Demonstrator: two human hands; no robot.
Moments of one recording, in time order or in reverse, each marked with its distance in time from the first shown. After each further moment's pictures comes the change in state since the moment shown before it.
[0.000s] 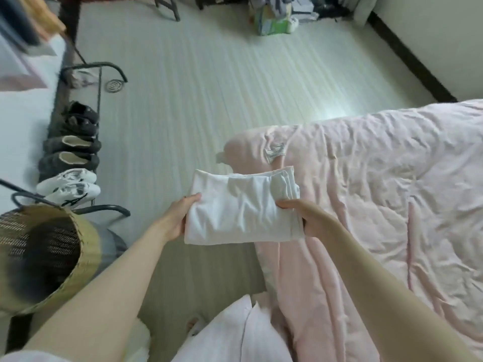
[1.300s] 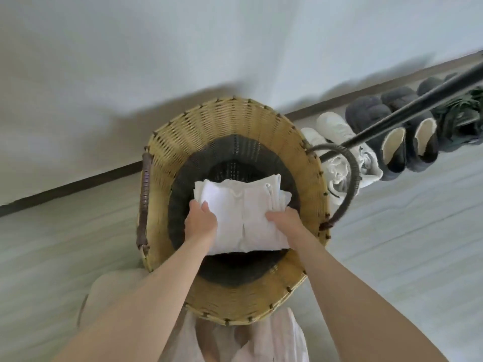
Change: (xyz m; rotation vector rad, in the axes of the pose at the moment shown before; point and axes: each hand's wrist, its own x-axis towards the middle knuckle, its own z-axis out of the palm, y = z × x) left_hand 0.199 -0.290 -0.593 -0.704 1.268 -0.532; right_hand 0.411 0.185 0.835 -1.532 -0.613 -0.087
